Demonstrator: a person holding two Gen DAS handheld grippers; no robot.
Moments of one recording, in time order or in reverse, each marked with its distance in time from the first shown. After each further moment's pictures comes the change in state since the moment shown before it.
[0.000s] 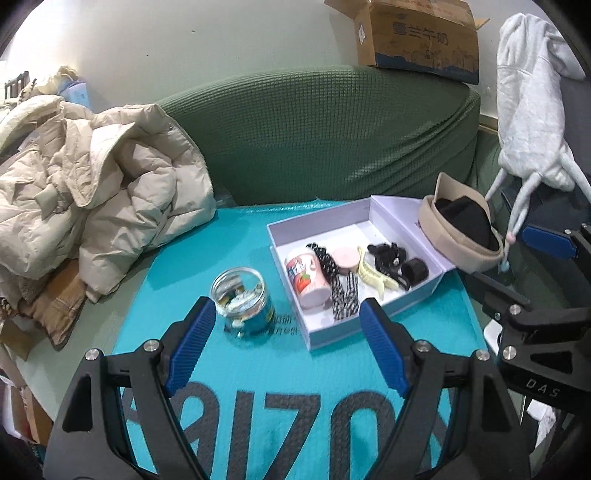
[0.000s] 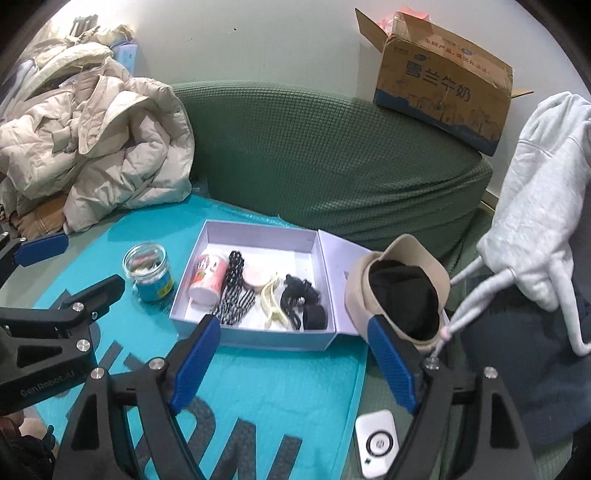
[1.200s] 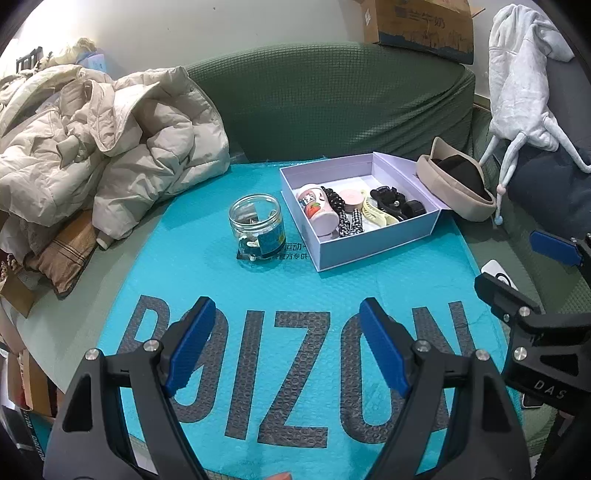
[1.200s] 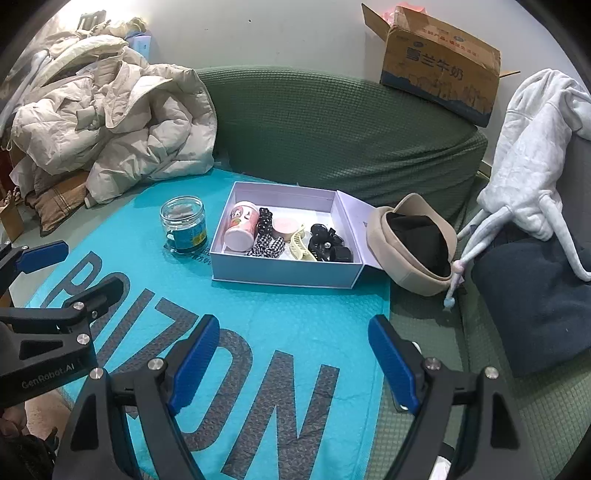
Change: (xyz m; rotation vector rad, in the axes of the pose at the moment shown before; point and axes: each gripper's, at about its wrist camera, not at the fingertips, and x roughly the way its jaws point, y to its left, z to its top) left arm -0.035 0.018 -0.081 -0.037 0.066 -0.006; right arm -0.038 0.037 -0.073 0.019 0.032 0.029
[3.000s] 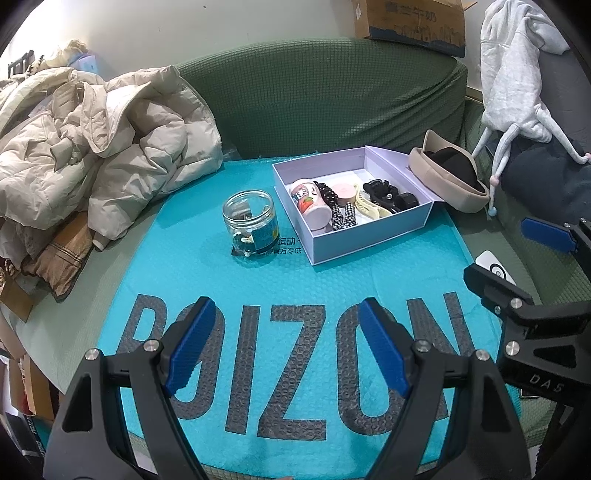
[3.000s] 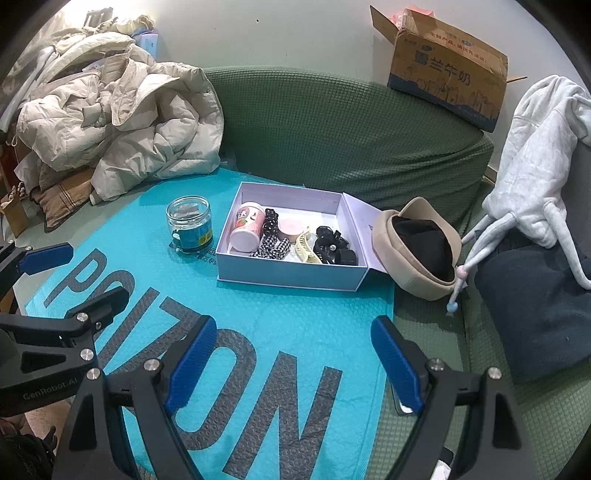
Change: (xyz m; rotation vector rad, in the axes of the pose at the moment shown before) left arm -0.004 -0.001 -0.003 0.031 0.014 -0.016; right arm -0.001 0.003 0.003 -0.019 0.000 0.015
